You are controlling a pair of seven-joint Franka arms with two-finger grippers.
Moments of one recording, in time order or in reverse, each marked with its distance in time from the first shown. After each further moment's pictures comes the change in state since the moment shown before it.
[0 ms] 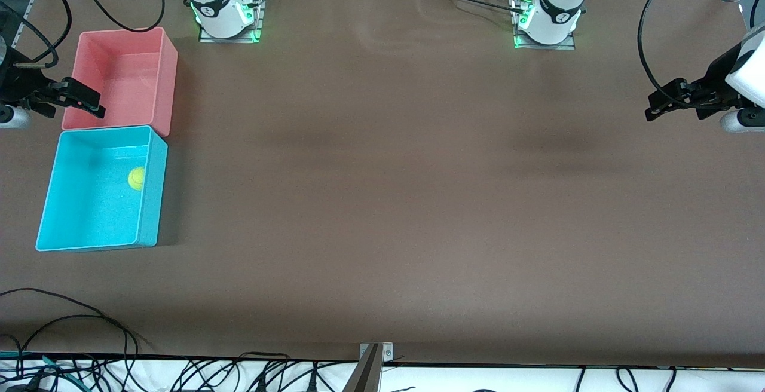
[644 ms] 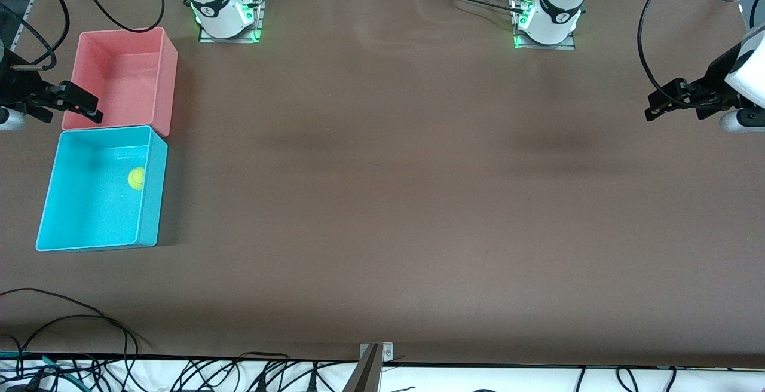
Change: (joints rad) left arm 0.000 0.000 -0.003 0.000 0.000 0.000 0.001; right arm 0.000 0.001 0.001 -0.001 -0.002 0.042 0.001
